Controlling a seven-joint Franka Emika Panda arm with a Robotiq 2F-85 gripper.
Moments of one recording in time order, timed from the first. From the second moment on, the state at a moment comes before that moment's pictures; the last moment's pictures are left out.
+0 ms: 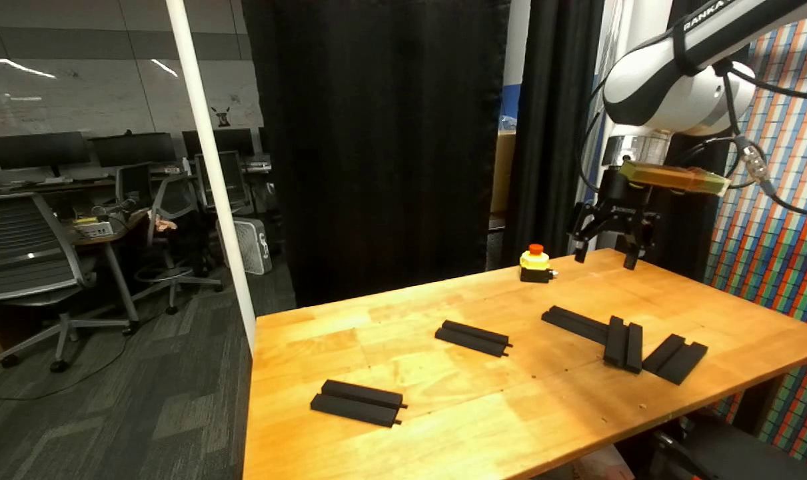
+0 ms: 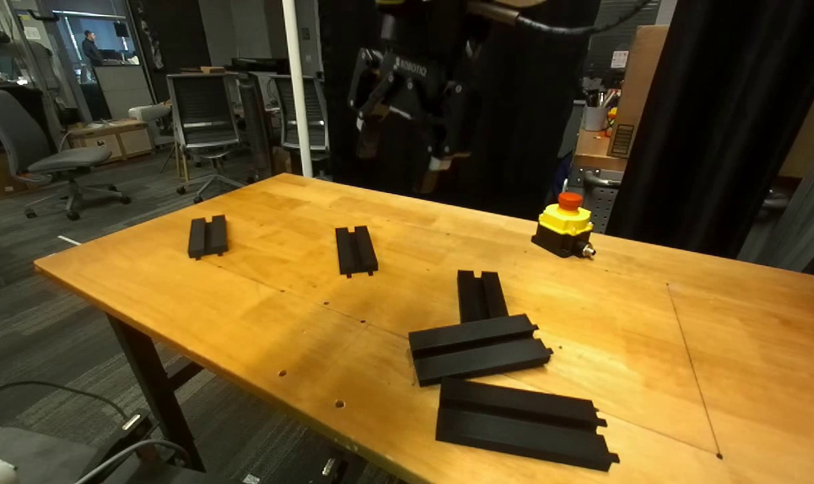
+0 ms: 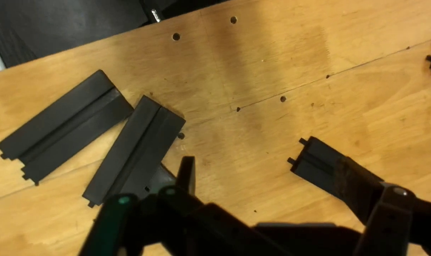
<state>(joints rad) -0.17 -0.38 -0.24 -2.48 0.11 2.00 0.13</state>
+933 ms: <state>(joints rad) -0.26 -0.10 -0.23 -2.54 0.01 2.32 0.30</state>
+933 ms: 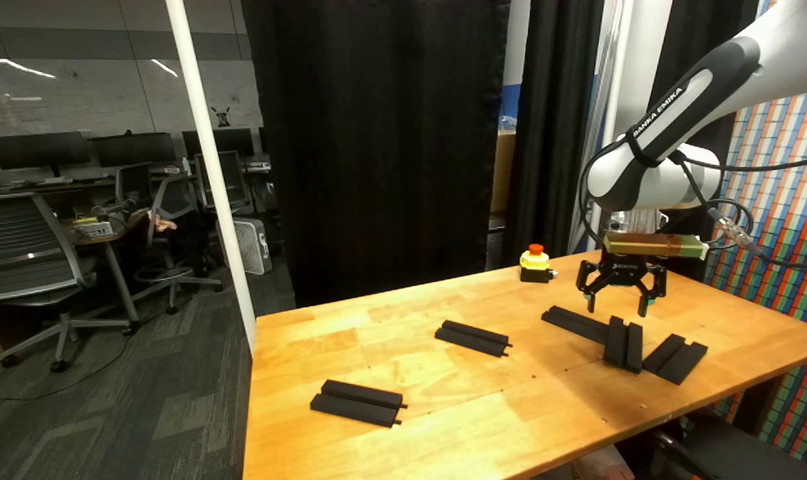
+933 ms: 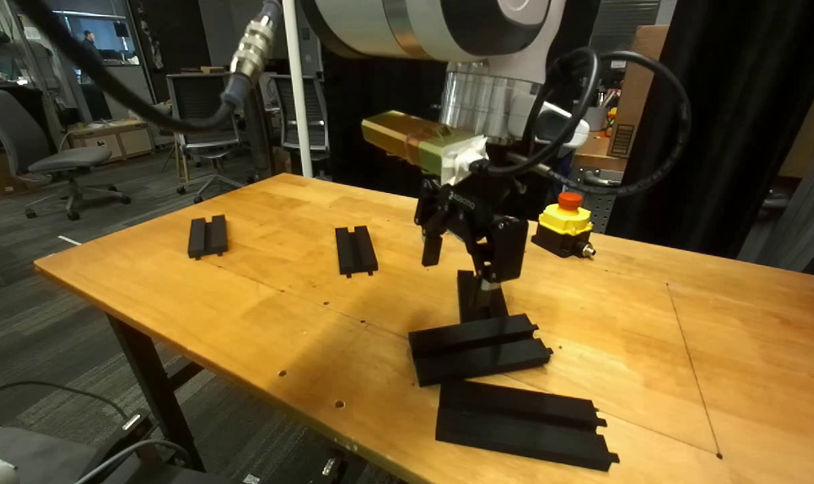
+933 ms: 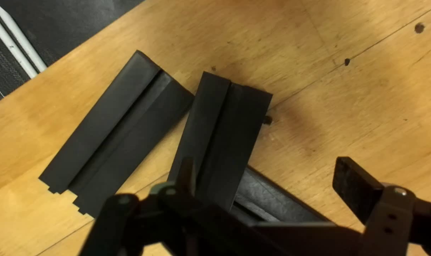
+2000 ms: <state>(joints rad) -0.28 0.01 -0.29 -2.63 0.23 2.64 0.24</state>
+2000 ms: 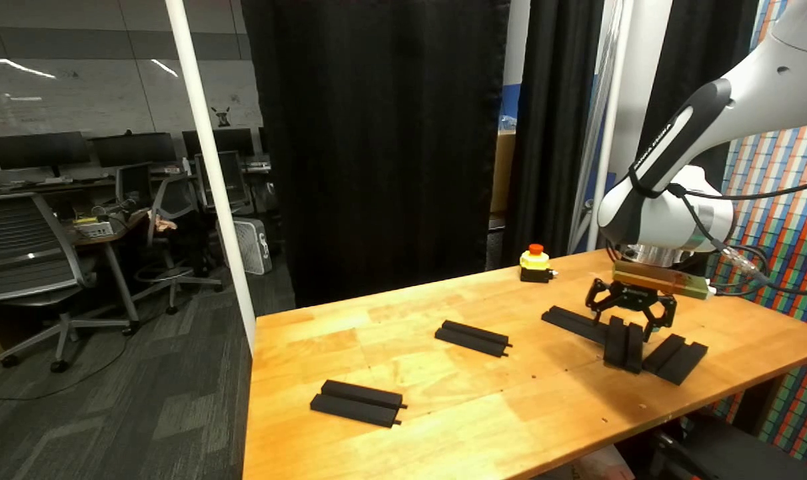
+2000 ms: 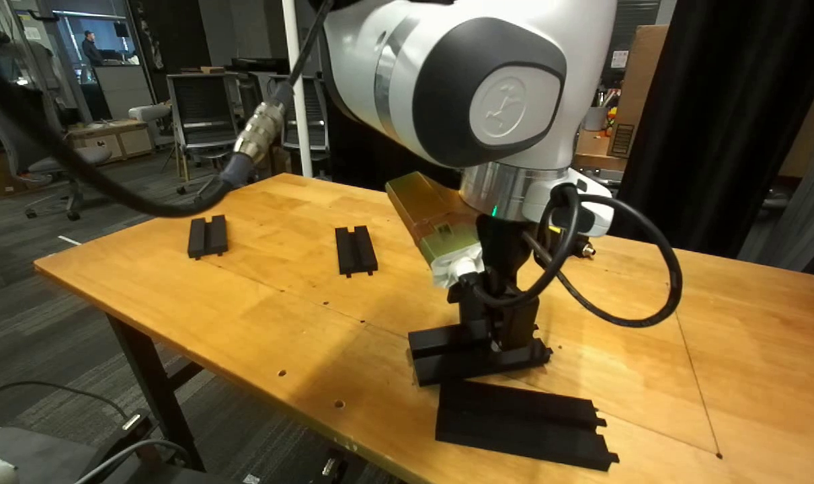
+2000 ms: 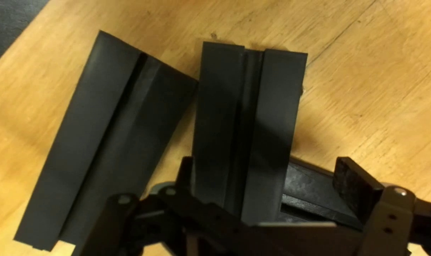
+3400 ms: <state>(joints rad) -0.29 0.06 -0.31 -2.63 0.49 2.67 0.07</state>
